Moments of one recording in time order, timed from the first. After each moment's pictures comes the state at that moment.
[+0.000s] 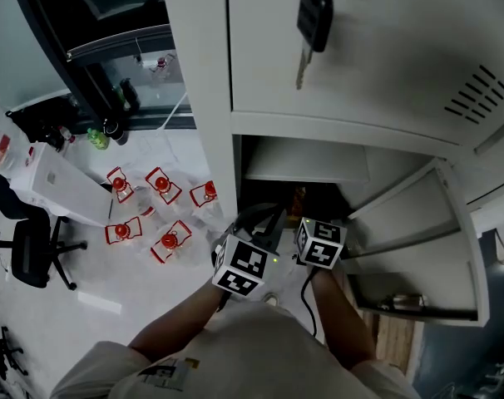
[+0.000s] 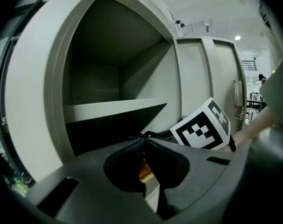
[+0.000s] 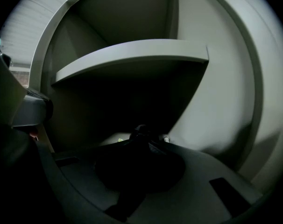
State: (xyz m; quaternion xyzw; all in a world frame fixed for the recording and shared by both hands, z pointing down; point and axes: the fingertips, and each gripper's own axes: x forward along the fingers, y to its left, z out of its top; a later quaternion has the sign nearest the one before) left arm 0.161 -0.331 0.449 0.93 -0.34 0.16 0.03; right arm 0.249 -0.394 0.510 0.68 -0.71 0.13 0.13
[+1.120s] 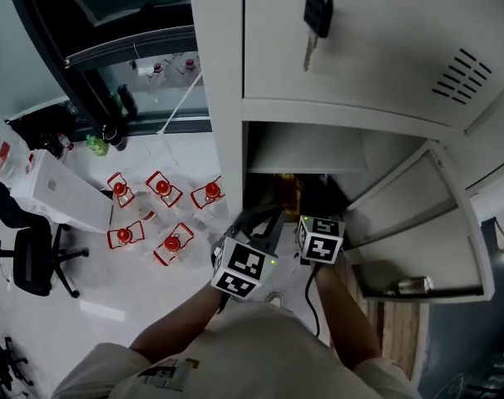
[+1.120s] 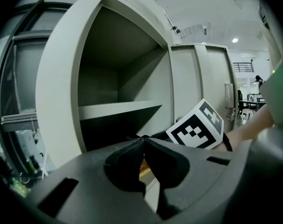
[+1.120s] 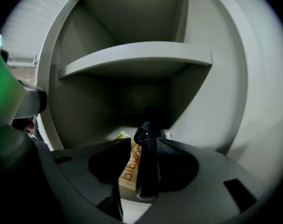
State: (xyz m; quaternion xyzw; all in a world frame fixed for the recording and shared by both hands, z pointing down) left arm 0.147 -0.310 0.445 0.93 -0.33 0.15 0.03; right arm 0.240 -0.376 0.519 0.67 -0.70 0.14 0.18
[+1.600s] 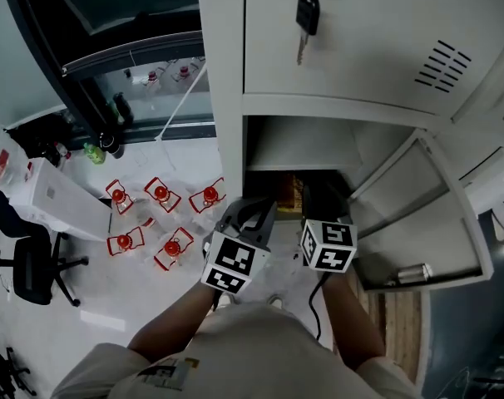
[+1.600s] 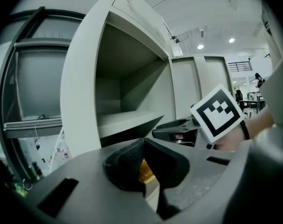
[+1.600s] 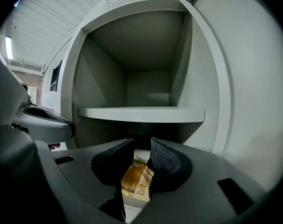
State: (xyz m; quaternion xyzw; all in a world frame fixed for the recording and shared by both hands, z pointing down) left arm 0.125 -0.311 0.407 0.93 -0.35 0.13 0.01; right arm 0.220 -0.352 0.431 0.66 -0.74 0.08 0.10
